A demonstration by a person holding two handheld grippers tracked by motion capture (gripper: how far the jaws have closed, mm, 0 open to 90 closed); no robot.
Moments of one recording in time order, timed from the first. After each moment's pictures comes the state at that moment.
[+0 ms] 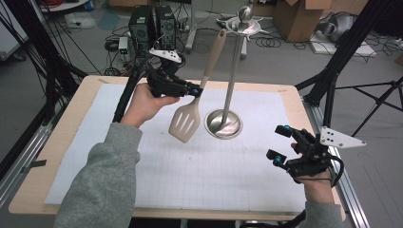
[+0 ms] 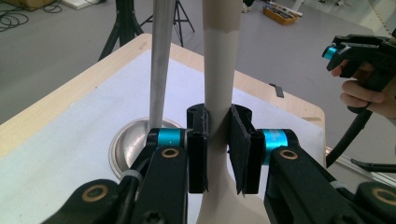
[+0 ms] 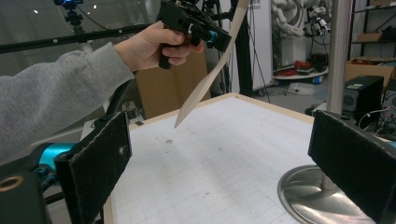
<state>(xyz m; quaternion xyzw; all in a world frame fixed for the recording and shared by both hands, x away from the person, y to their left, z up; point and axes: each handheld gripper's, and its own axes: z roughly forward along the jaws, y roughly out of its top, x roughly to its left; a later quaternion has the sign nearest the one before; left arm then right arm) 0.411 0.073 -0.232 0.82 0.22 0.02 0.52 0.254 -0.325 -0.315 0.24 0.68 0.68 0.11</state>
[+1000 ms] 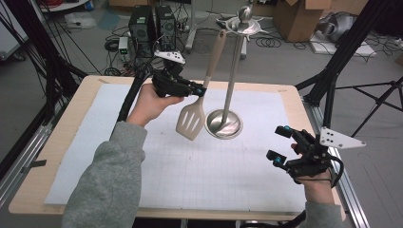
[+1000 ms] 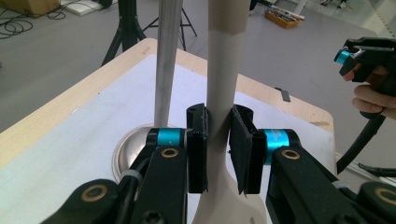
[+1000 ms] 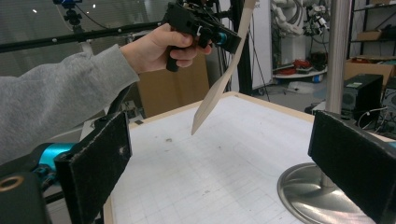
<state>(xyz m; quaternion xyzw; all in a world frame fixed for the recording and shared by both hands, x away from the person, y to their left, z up) 0.420 0.064 -0.241 0.82 0.21 0.03 0.53 0.254 -0.326 -0.317 0.24 0.68 0.68 0.10</state>
